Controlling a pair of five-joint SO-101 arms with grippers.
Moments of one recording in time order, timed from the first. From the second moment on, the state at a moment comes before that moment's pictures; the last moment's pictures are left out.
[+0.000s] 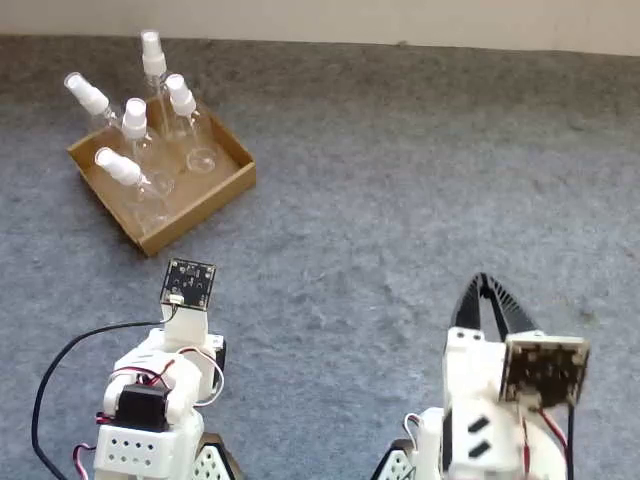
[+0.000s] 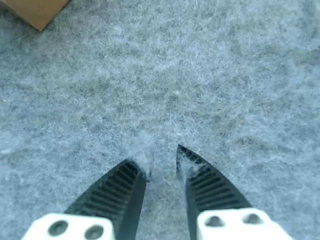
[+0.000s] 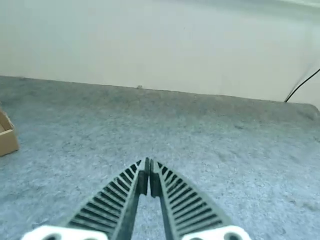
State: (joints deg) left arm 0.7 -103.3 95.9 74.9 3.5; right arm 4.8 -105.1 52.6 73.0 9.6
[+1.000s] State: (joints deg) left arm 0.7 -103.3 95.9 74.9 3.5; right arm -3.7 -105.1 93.2 62.4 9.5
